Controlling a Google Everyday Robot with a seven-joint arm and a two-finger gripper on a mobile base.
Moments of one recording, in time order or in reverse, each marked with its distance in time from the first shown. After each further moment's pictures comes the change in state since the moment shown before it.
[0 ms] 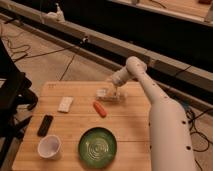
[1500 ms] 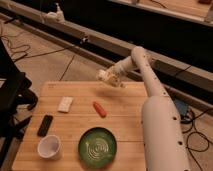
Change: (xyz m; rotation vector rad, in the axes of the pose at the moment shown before) arm -0.060 -0.027 -0.071 0.055 -0.152 -0.062
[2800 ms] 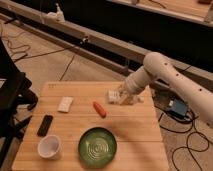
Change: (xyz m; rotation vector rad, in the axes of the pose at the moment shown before) arm -0.008 0.230 -0.096 -0.147 0.277 -0.197
